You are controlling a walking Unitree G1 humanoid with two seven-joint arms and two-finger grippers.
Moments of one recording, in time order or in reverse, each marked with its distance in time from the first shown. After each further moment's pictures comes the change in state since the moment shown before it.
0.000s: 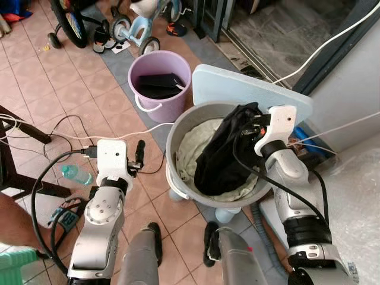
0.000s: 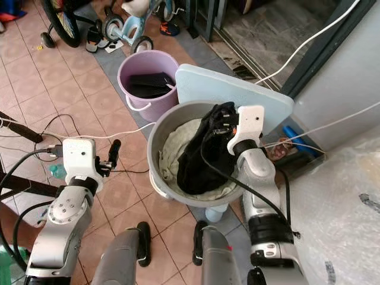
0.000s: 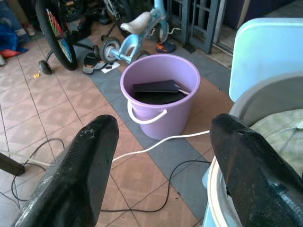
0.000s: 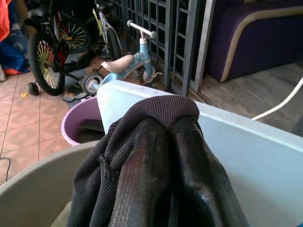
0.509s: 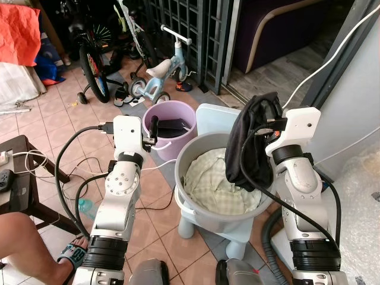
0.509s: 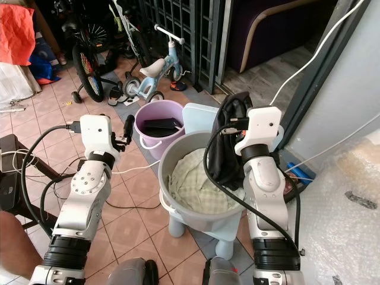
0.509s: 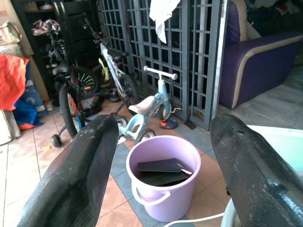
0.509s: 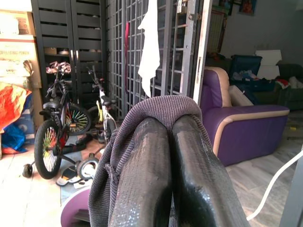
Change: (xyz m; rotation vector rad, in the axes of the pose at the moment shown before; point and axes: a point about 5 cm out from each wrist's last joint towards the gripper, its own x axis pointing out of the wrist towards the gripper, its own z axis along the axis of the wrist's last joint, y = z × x) left arm 0.045 -0.019 0.014 -0.031 -0.126 -0.013; right arm -0.015 0.016 0.036 -0.055 -0.181 -0.021
